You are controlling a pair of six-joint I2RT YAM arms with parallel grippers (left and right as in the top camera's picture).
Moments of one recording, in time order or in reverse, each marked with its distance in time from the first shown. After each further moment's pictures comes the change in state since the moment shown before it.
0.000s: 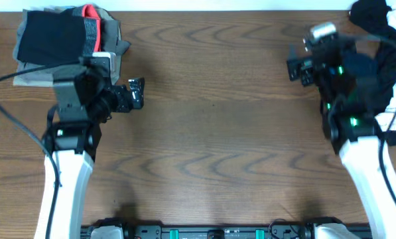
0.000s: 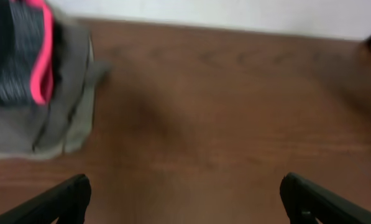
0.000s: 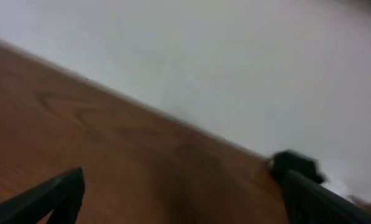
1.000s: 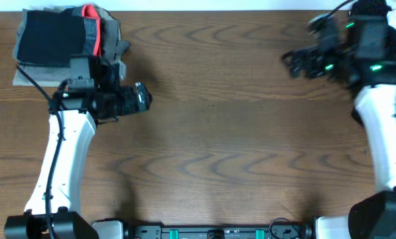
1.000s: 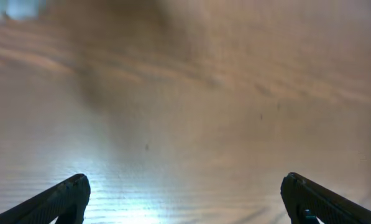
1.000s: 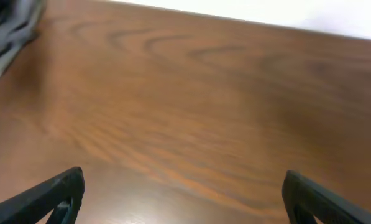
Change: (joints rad) left arm -0.005 0.247 0.192 -0.360 0.029 -0.103; right arm -0.167 0.287 0.471 -0.687 -0.335 0.180
